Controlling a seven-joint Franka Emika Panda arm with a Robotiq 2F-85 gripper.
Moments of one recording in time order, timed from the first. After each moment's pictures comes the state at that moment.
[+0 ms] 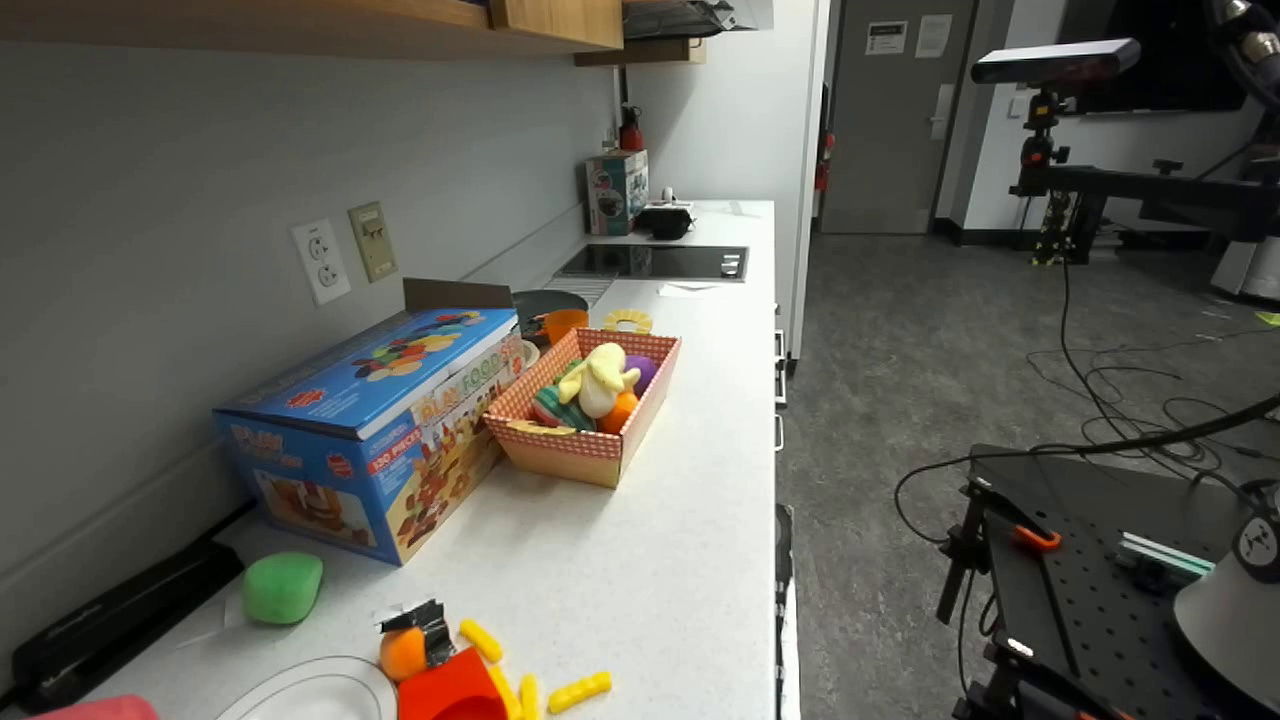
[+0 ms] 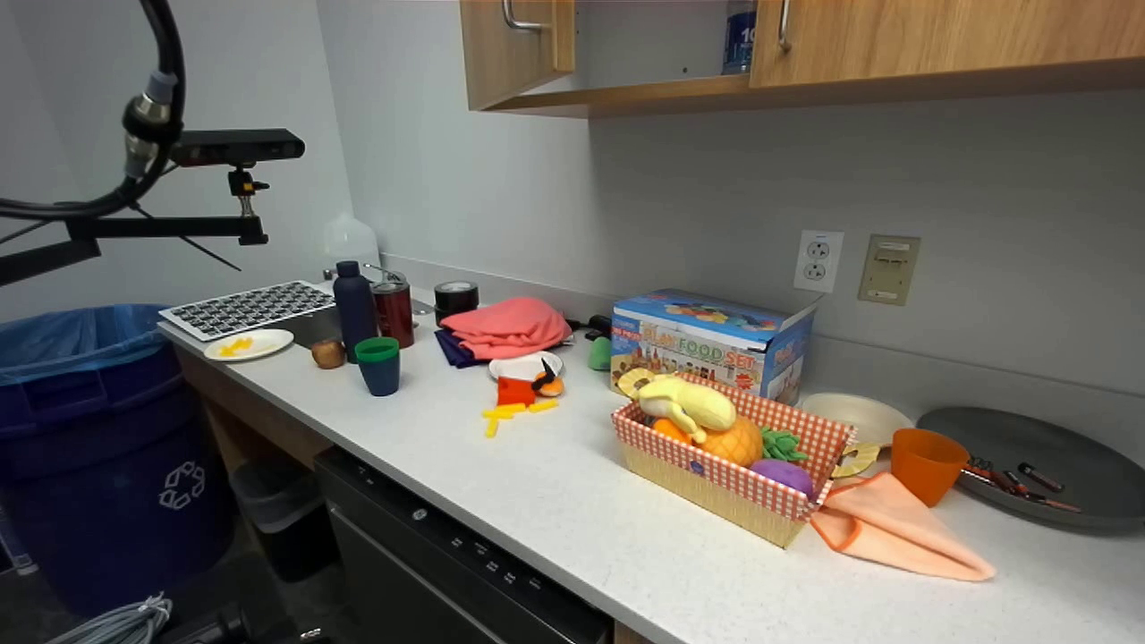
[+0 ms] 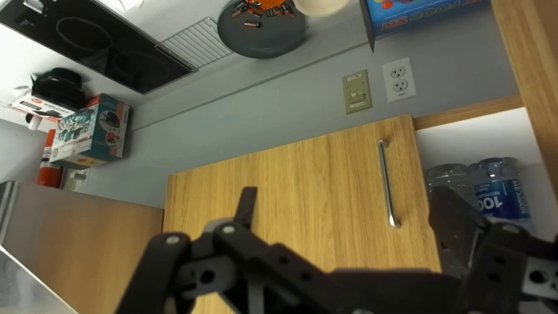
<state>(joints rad) -0.20 -0.70 0.02 -2.13 -0.16 2.33 0.25</state>
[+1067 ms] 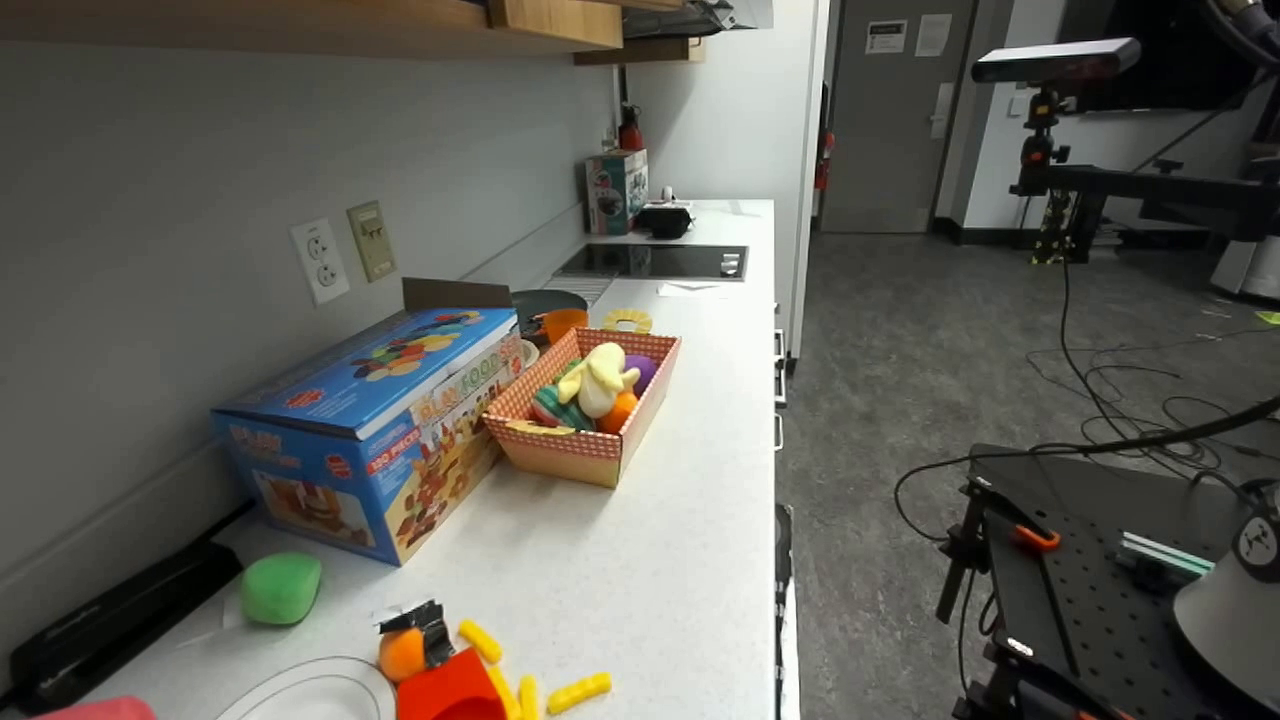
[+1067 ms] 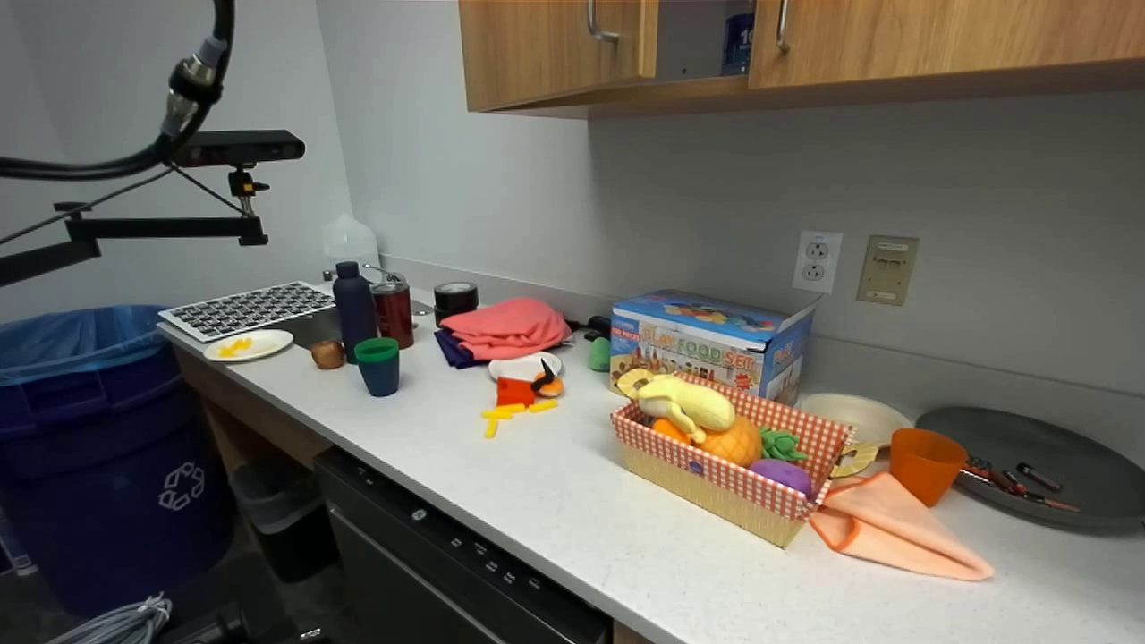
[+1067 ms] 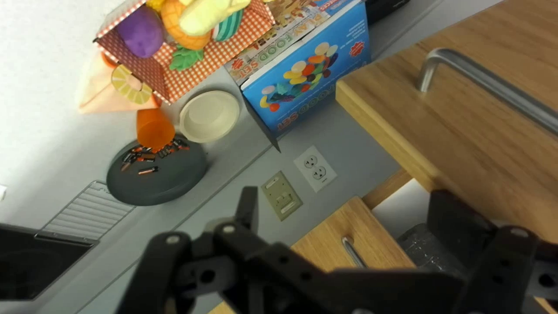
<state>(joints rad) -0.07 -0.44 -0.17 -2.00 0.33 2.16 0.14</state>
